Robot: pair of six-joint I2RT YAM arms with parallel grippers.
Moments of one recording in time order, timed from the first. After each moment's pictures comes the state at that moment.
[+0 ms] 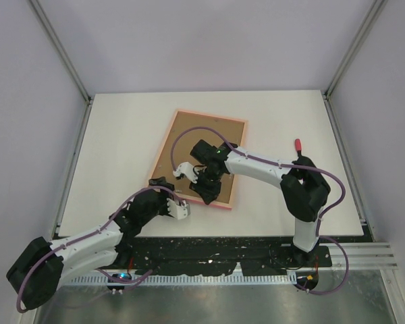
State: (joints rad) left arm -0.74 0.87 0.17 0.16 -0.13 1.11; right arm 0.88 1.86 1.40 -0.86 -0.41 -0.44
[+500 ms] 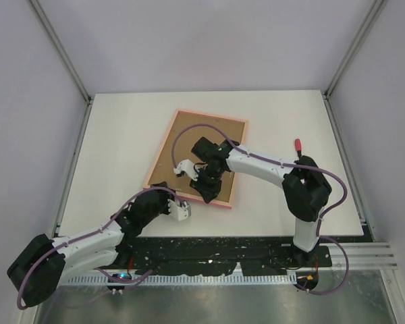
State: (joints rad) left arm -0.76 0.90 0.16 0.21 -0.15 1.11; right arm 0.87 1.86 1.42 -0.88 -0.44 -0.44
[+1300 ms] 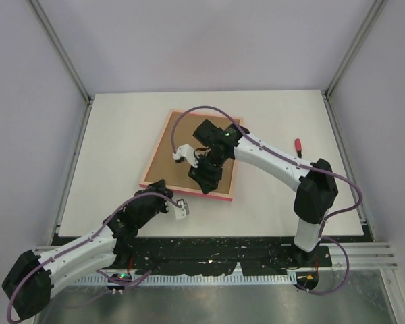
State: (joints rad) left arm -0.77 0.74 0.18 0.15 -0.17 1.12; right arm 0.84 1.82 1.61 -1.07 -0.46 -0.47
